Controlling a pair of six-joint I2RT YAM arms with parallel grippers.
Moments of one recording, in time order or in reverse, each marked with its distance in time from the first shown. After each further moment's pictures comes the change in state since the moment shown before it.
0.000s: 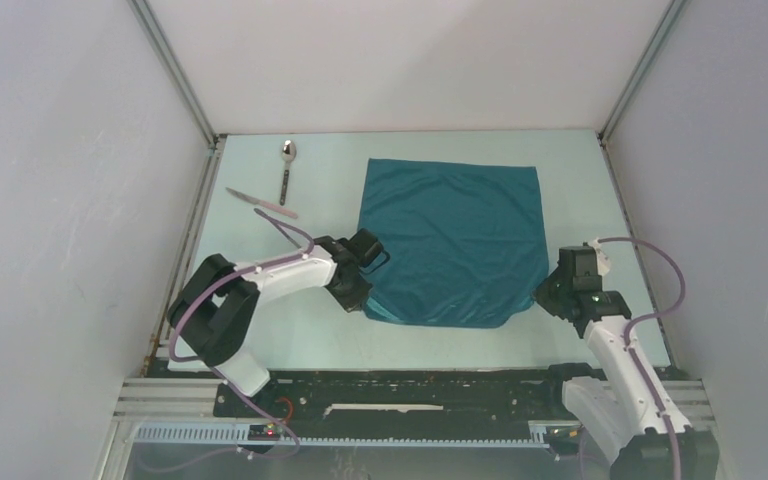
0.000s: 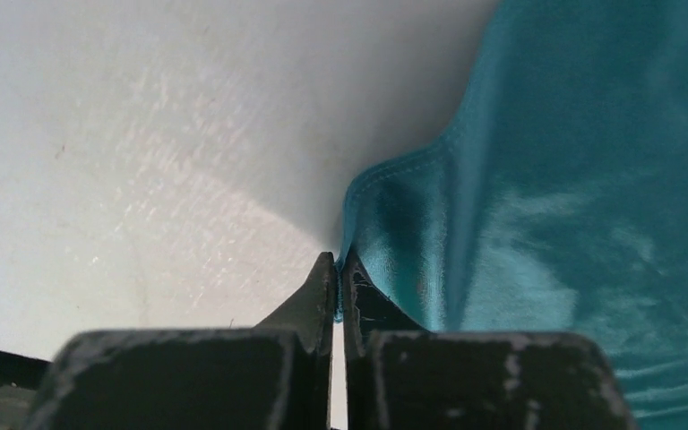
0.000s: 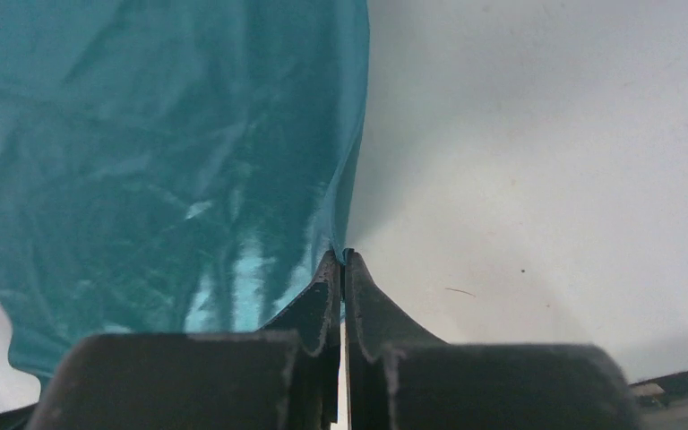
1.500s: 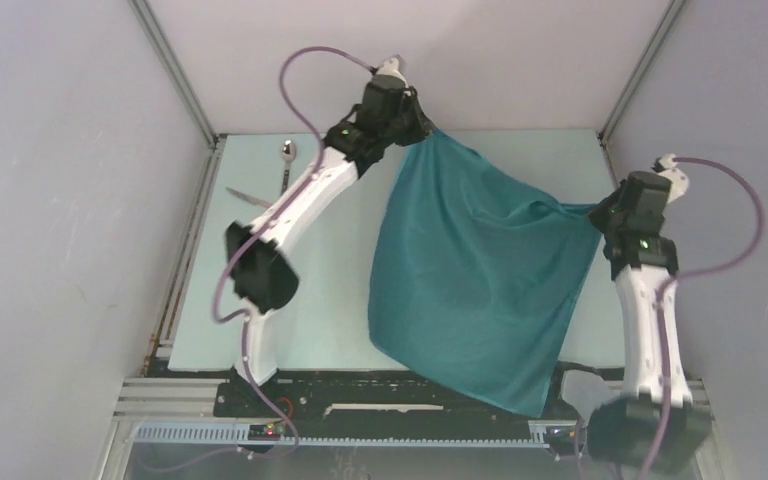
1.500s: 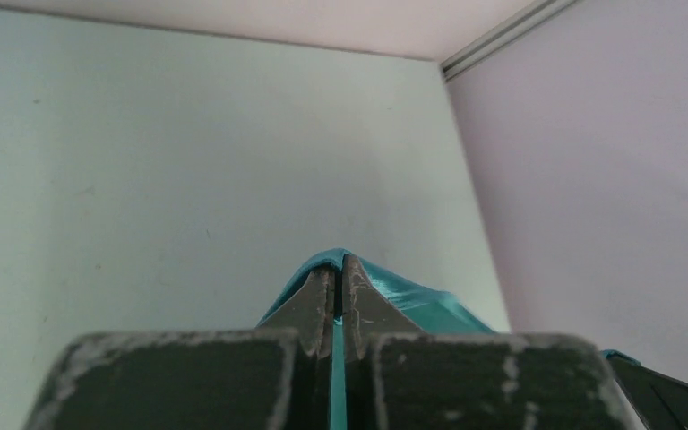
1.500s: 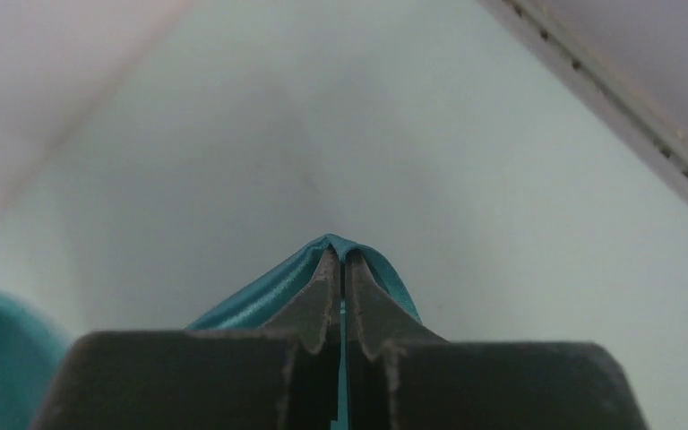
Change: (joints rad) left arm 0.099 0.310 1.157 0.276 0.081 0.792; right arm -0.274 0.105 0.543 0.095 0.046 -0.271
